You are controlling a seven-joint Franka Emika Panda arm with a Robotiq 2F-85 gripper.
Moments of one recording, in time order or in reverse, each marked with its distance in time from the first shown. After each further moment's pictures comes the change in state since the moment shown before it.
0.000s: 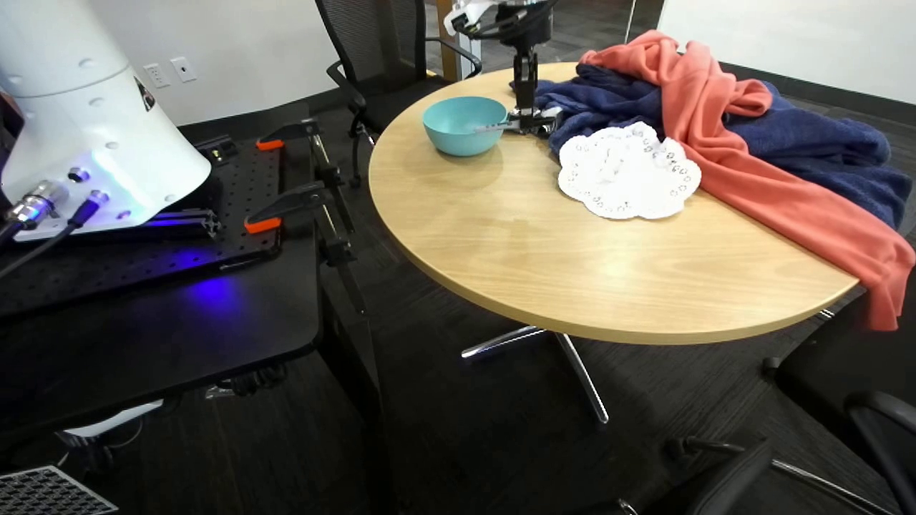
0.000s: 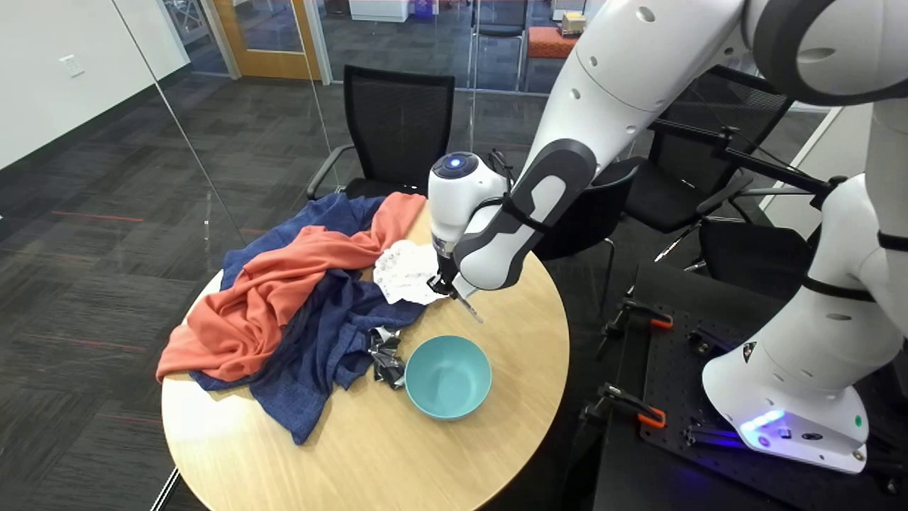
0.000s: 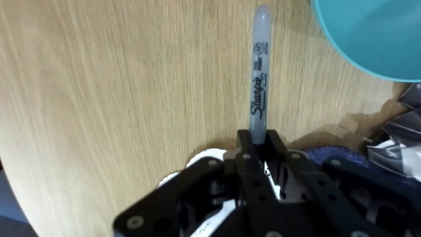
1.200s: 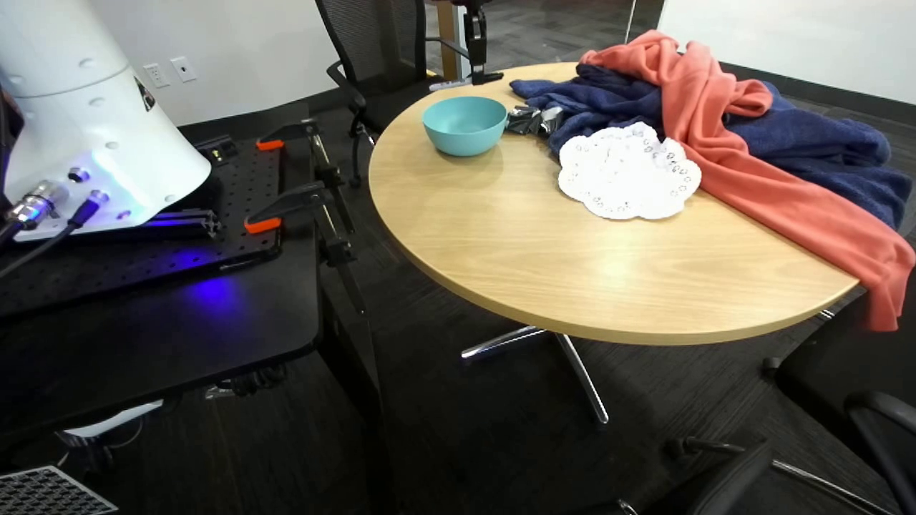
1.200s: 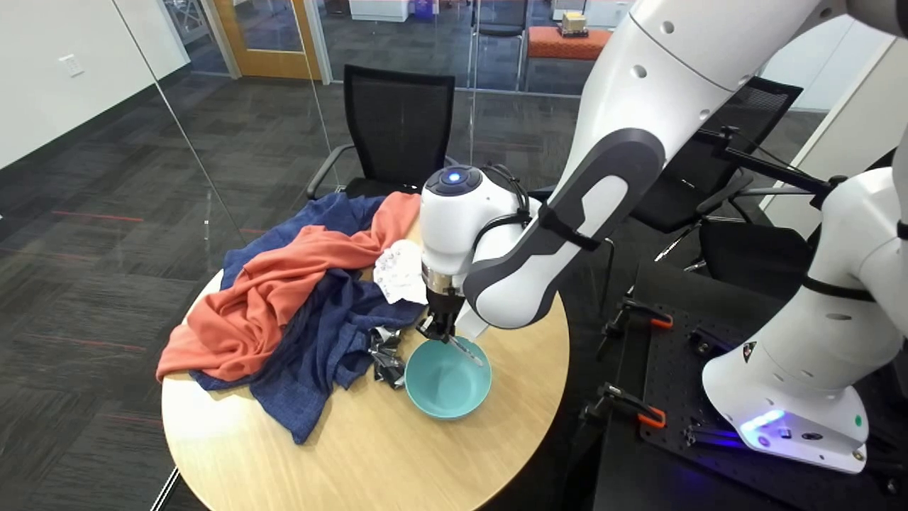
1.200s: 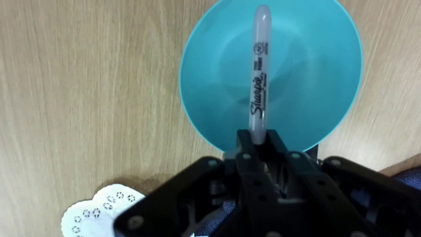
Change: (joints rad) arm 0.000 -0.146 0.199 -0.108 0.012 -0.020 -0.018
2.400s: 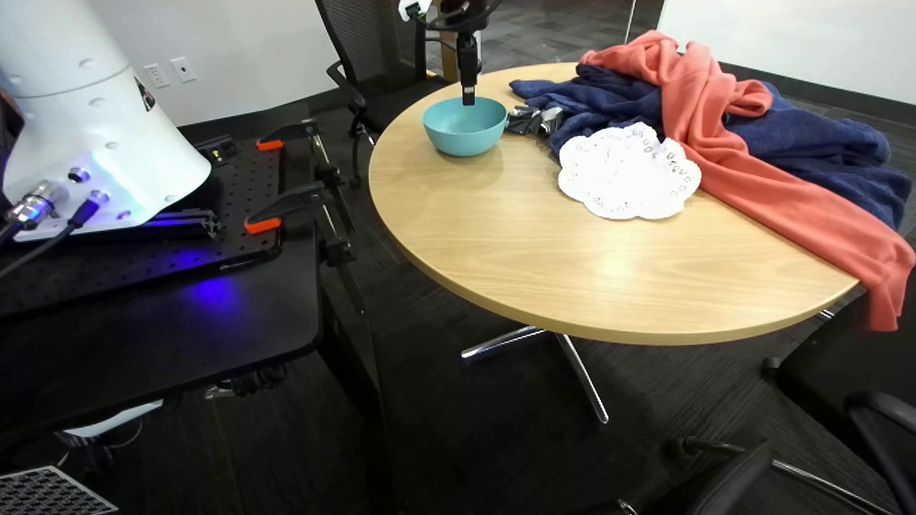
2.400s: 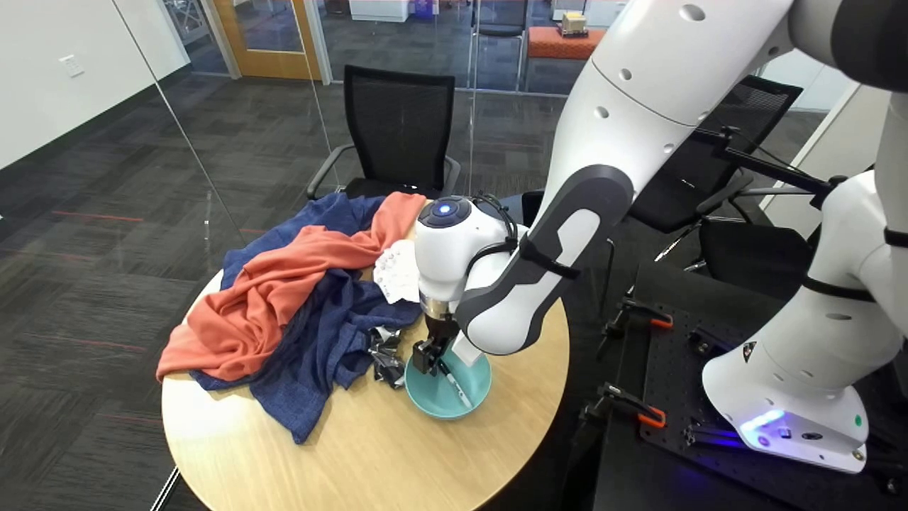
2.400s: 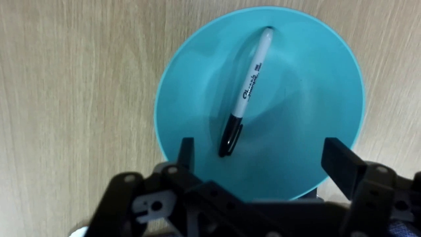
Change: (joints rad) arm 0.001 0.099 0.037 0.039 0.040 0.010 0.000
